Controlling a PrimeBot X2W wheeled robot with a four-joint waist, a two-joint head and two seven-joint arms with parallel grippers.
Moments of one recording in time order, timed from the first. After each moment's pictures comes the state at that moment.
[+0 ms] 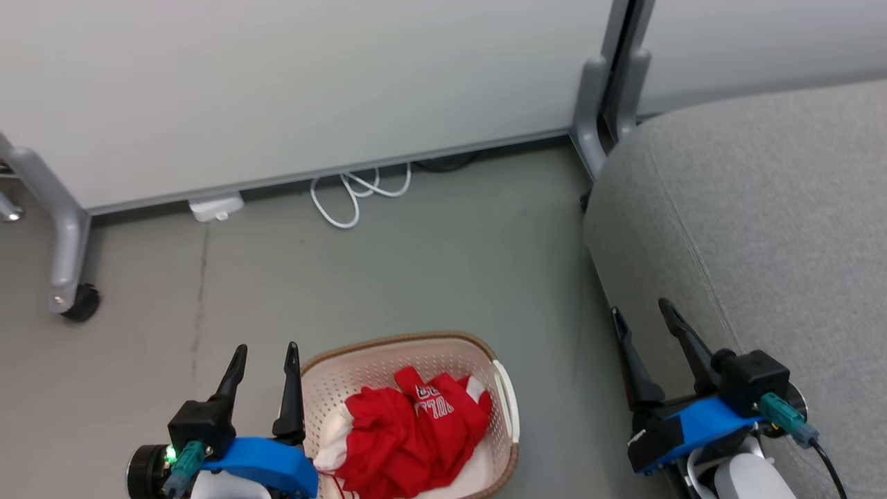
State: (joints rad) left arm -0.09 0.06 -0.10 0.41 -0.20 -0.08 -0.26; right arm -0.16 -0.05 0.10 0.31 0.16 0.13 -0.23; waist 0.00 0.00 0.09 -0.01
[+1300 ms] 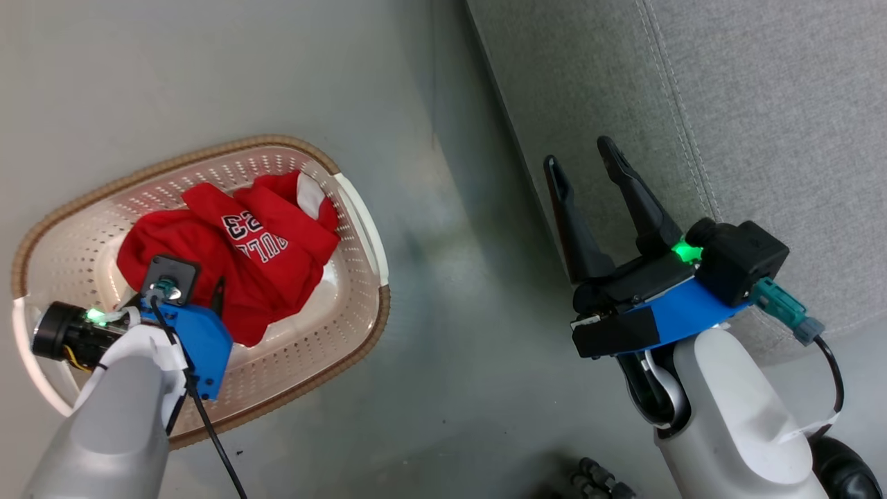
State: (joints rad) left arm -0.64 0.29 -0.33 0.99 -0.07 -0.12 -0.04; right arm -0.46 -0.05 0.28 0.20 0.32 0.13 -0.26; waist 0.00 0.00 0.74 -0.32
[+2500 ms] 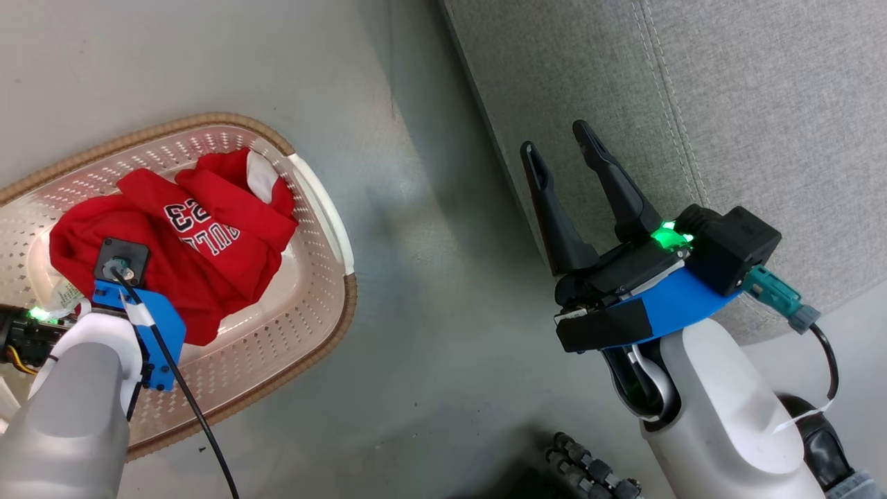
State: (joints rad) left arm -0.71 0.36 -0.35 1.07 -0.10 -0.07 0.11; right arm -0.51 -0.05 0.34 0.18 0.40 0.13 -0.26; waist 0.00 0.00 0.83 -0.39
